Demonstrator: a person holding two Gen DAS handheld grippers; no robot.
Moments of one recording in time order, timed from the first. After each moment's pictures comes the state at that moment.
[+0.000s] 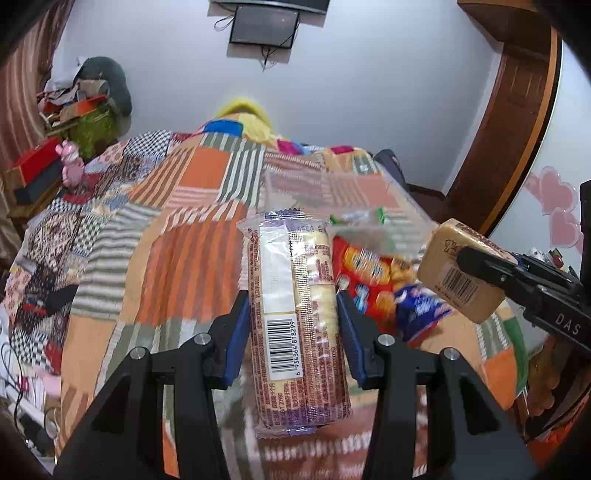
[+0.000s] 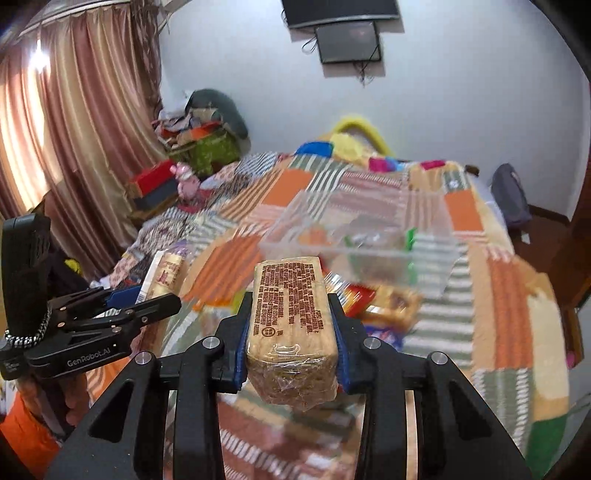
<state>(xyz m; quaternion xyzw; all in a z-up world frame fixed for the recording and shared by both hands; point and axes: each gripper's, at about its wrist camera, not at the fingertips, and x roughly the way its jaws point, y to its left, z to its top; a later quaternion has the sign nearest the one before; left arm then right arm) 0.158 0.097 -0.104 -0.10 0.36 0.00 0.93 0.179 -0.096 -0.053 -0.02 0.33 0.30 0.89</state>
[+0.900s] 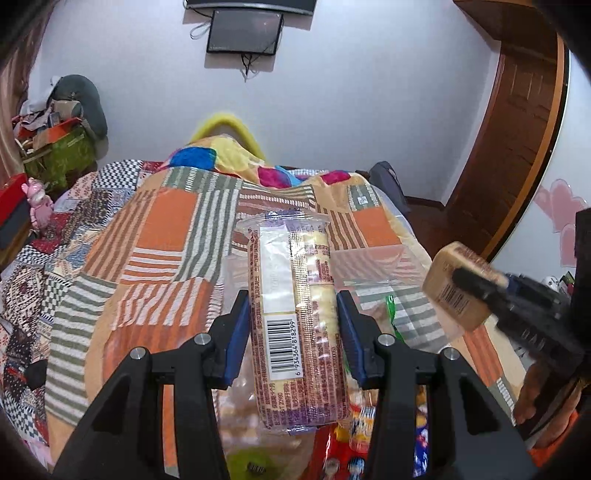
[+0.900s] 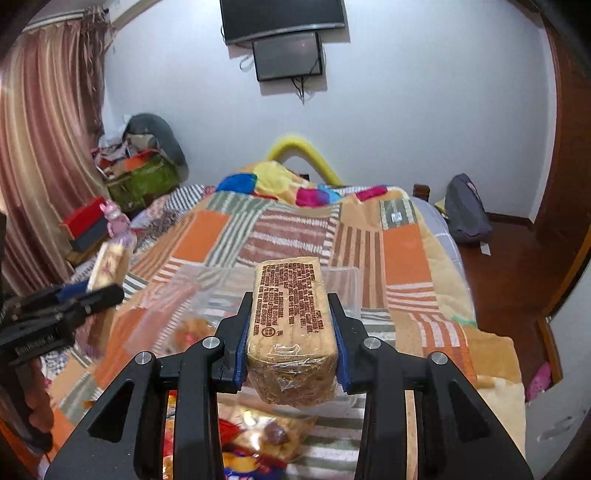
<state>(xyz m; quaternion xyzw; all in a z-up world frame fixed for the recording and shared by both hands) 0.336 0.086 -0.095 -0.09 0.35 -0.02 0.93 0.311 -0.119 -0.061 -0.02 0.33 0.21 0.92</state>
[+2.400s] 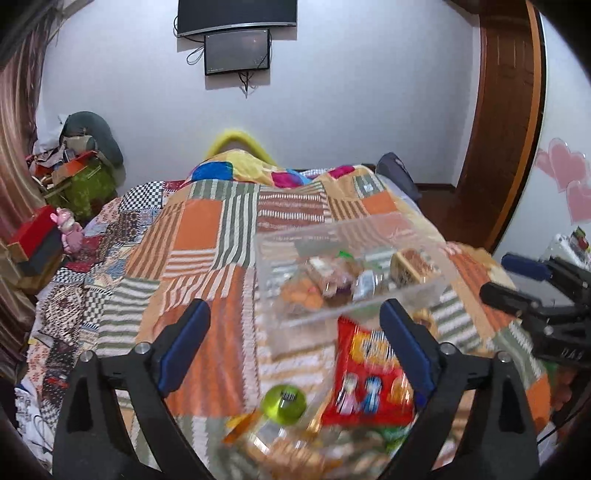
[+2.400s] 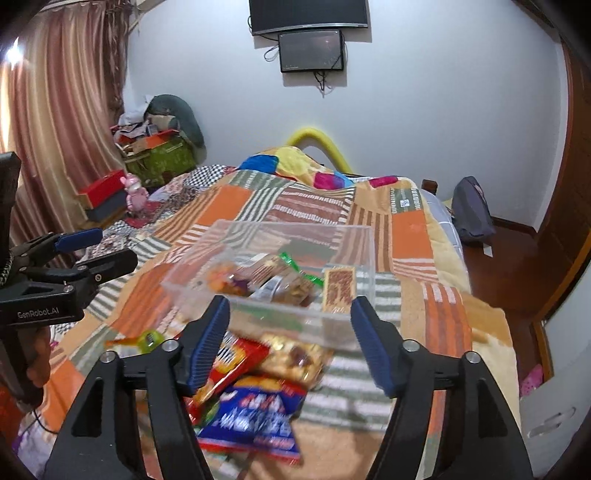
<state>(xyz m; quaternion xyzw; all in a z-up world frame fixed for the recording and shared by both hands) 0.233 0.076 -0.079 0.00 0.34 0.01 0.94 0.225 -0.126 -0.054 -0.04 0.33 0.24 0.91</state>
